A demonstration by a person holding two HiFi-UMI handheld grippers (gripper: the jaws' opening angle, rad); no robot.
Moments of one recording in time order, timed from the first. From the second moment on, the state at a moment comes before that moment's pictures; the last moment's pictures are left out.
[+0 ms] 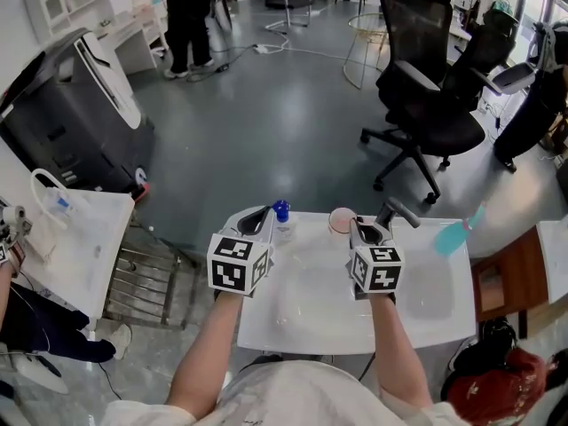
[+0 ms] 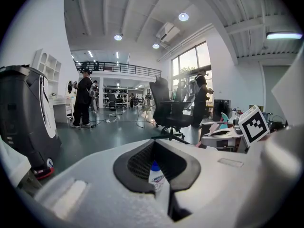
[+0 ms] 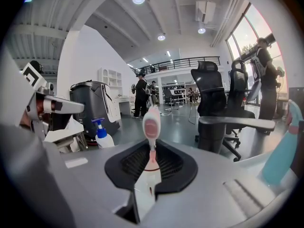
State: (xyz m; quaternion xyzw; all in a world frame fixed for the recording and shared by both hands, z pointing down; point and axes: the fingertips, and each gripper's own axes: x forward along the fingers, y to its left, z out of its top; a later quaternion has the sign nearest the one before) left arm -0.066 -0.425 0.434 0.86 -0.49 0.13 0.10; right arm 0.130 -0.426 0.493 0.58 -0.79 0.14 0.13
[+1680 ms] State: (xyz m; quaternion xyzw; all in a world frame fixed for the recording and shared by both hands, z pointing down) left arm -0.090 -0.413 0.399 0.84 -0.53 0.10 0.07; right arm 0.110 -0.409 0.354 0.56 -0.83 0.02 0.05
